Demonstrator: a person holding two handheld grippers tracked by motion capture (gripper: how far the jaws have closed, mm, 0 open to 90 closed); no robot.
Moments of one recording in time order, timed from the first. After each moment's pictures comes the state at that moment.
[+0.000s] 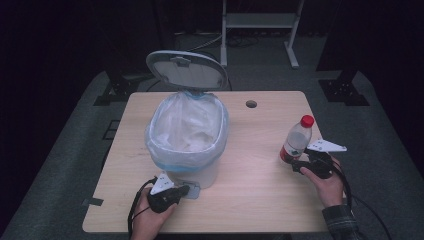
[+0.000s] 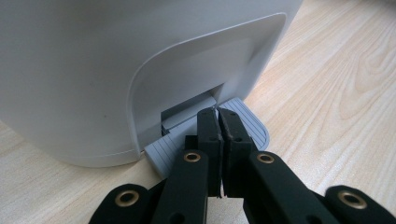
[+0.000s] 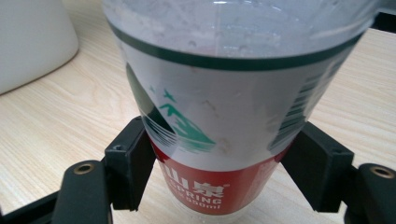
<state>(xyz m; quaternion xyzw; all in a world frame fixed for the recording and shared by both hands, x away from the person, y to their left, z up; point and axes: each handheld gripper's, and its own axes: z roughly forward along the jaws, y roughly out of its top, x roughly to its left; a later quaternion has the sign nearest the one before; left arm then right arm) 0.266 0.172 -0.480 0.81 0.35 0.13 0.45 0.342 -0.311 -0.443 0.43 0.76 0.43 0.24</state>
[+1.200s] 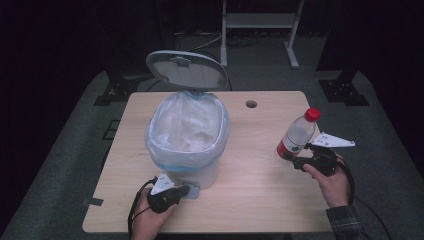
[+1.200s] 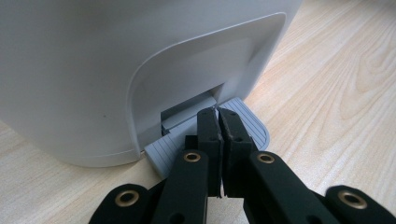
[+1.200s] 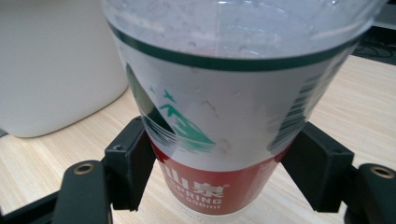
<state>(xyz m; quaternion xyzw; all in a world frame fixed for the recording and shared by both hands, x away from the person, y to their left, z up) 0.265 0.172 -0.480 0.81 0.35 0.14 0.45 0.332 -0.304 -0.404 0.39 0.75 0.48 0.21</state>
